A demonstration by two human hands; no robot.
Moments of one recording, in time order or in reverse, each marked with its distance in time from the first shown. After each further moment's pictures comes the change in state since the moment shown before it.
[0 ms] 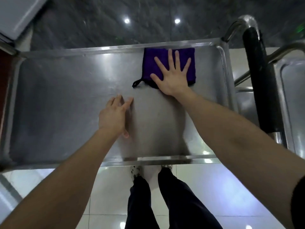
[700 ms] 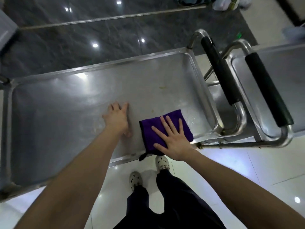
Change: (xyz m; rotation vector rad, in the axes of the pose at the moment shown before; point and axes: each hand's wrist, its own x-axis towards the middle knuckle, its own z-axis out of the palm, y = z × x) left_hand -0.028 0.008 -0.027 0.027 -0.109 0.041; right_hand -0.285 -0.027 0.065 -0.029 -0.072 -0.135
